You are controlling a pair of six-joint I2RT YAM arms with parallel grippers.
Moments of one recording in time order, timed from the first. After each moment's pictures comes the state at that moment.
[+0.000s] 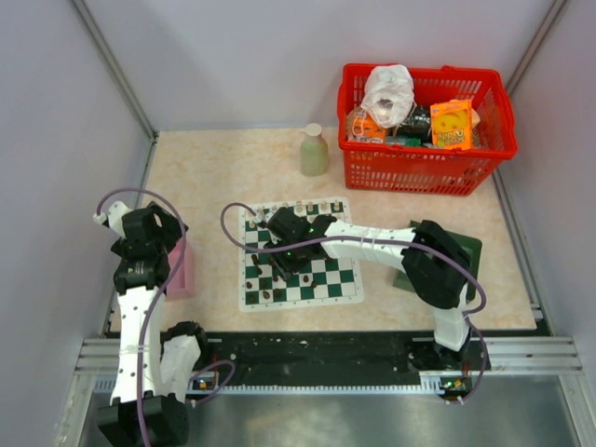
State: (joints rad) left arm 0.21 0.77 0.75 -0.58 -0.26 -0.62; right arm 1.05 1.92 1.42 -0.53 -0.04 0.31
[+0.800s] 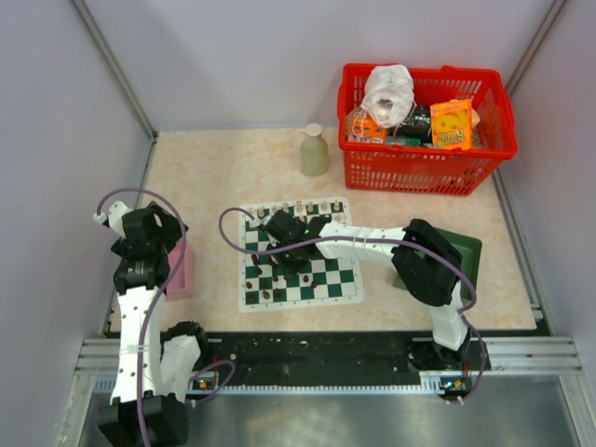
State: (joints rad) left arm 0.21 0.77 0.75 -0.58 -0.26 -0.62; right arm 1.05 1.99 1.44 -0.54 -0.03 0.28
